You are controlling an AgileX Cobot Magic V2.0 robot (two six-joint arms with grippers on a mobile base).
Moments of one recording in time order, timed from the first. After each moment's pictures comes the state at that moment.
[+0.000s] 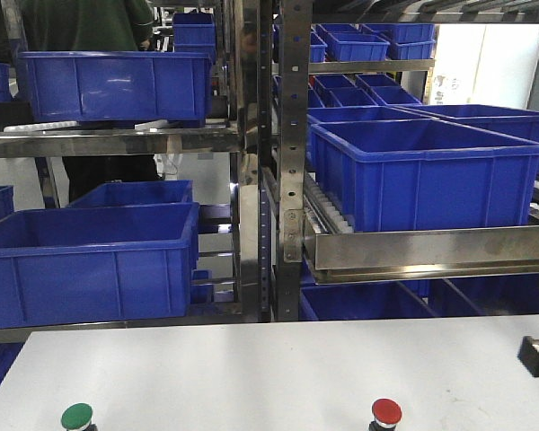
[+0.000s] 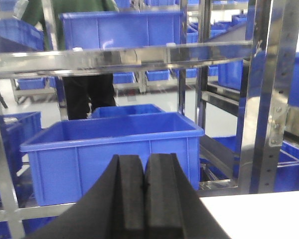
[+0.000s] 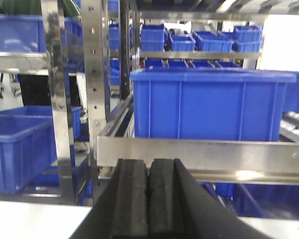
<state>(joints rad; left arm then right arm) 0.02 0.82 -0.44 0.14 -0.30 -0.14 0.07 0.93 -0.56 -0.09 -0.28 0.06</state>
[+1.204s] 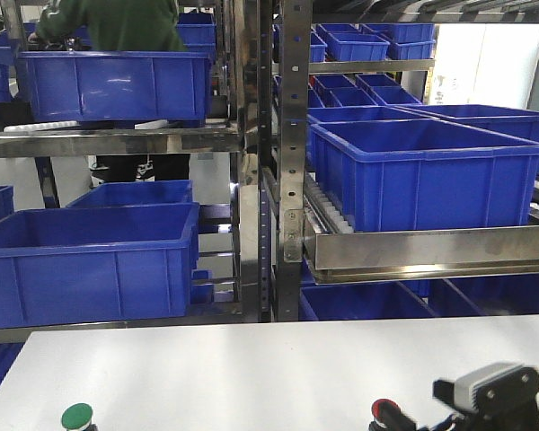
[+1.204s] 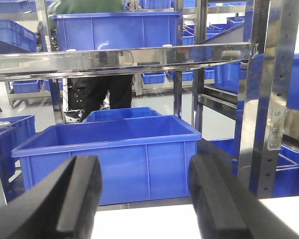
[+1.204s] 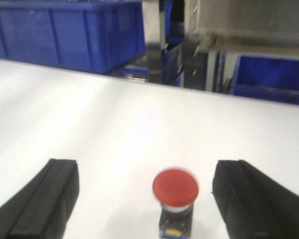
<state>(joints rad) 0.02 0.88 -0.44 0.14 -0.36 -0.14 0.07 1.66 -0.43 -0.51 -0.88 0.30</state>
